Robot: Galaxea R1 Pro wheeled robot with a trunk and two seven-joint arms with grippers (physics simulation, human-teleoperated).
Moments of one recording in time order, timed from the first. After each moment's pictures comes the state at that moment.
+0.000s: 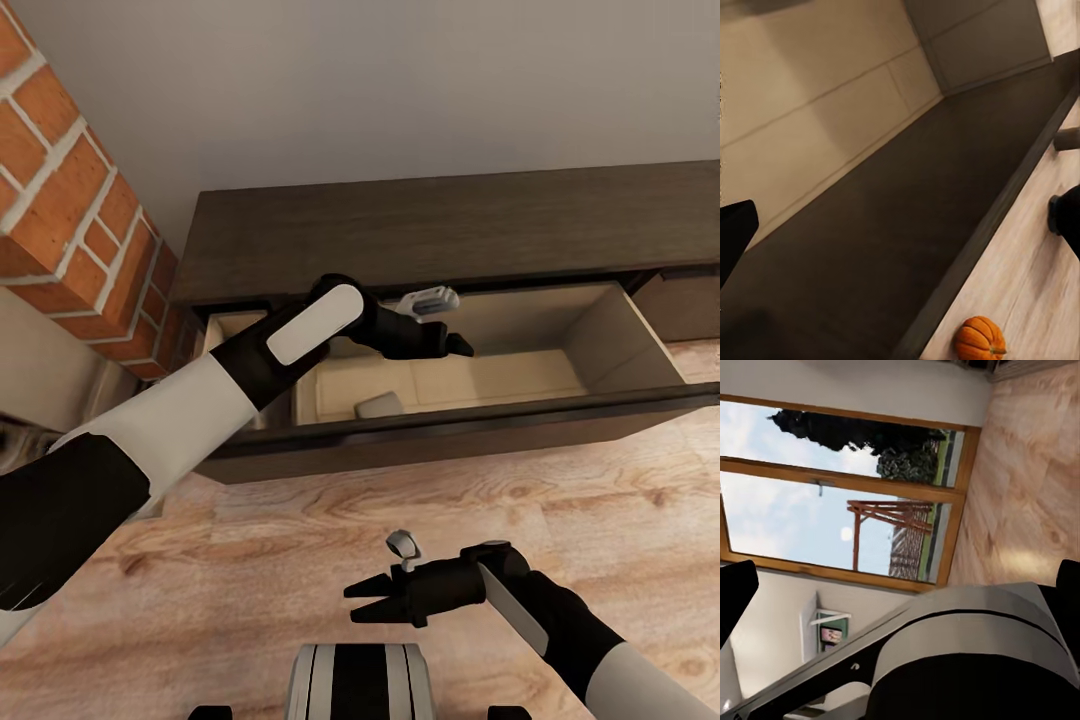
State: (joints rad) left arm -1.53 -0.12 -0.95 -0.90 1.54 0.85 0.27; right arm -0.59 -0.21 0.66 -1.01 -0.69 0.59 1.30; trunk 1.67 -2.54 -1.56
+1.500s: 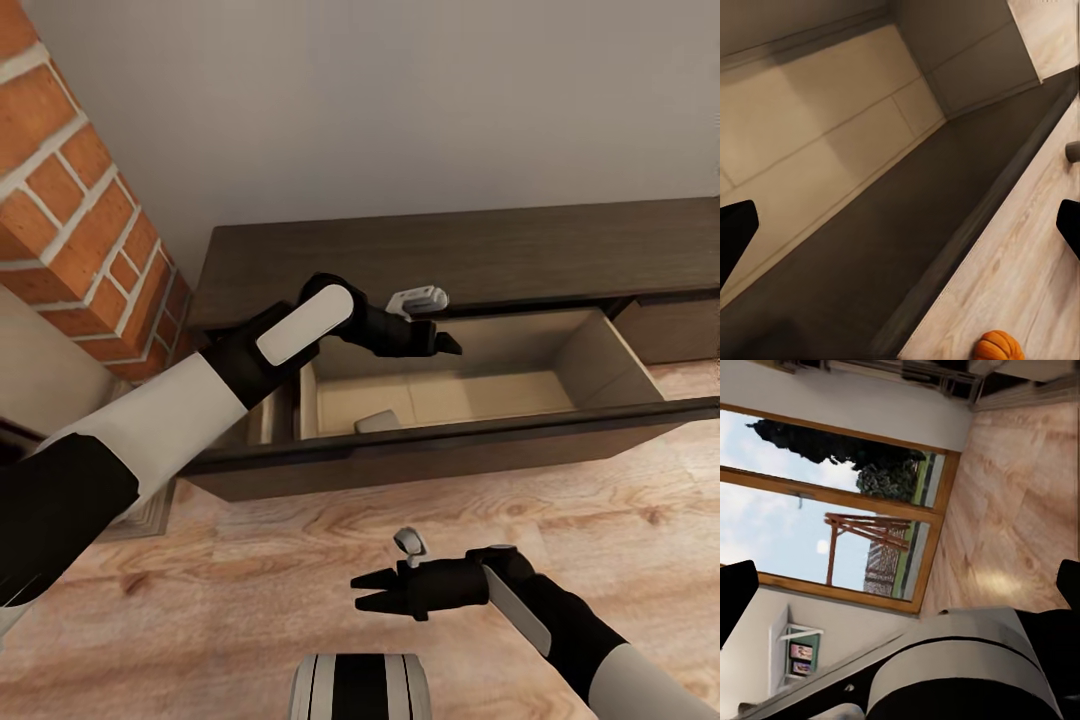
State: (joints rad) left arm -1.53 -0.08 -0.96 -0.93 1.54 0.84 0.27; right arm -0.59 -0.22 0.66 -0.96 -0.75 0.54 1.26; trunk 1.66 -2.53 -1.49
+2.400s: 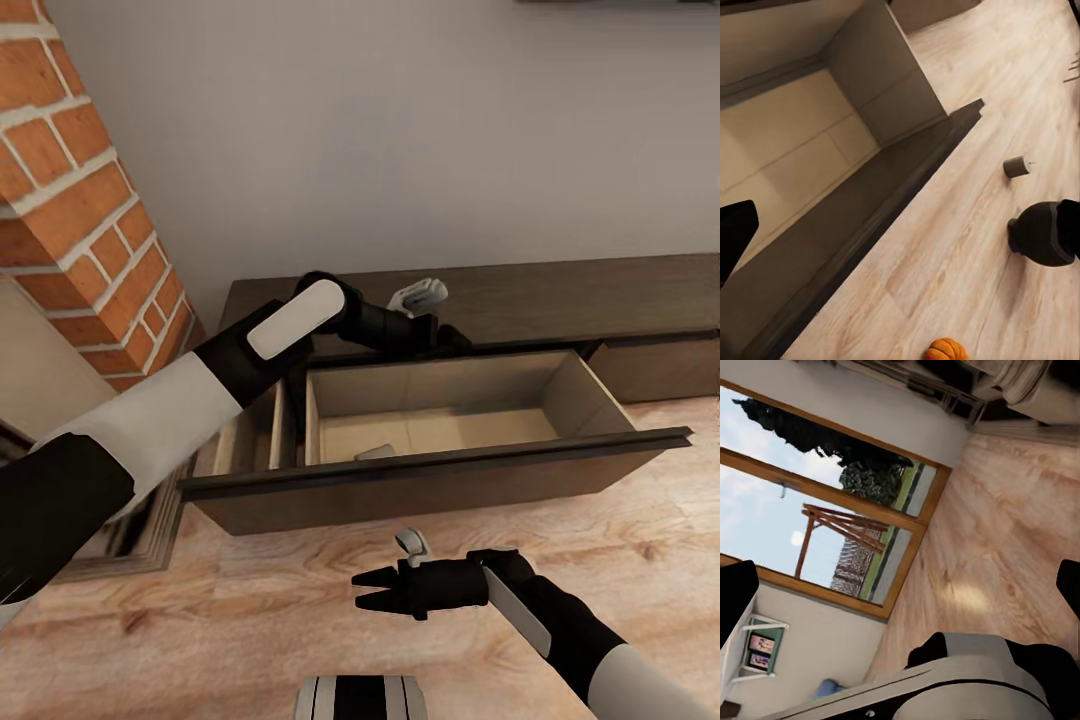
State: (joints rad) left arm -1.53 -0.07 -0.95 -0.92 1.66 0.84 0.22; right arm -0.59 -0.22 0.66 -0.94 -0.75 0.50 1.26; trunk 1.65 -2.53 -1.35
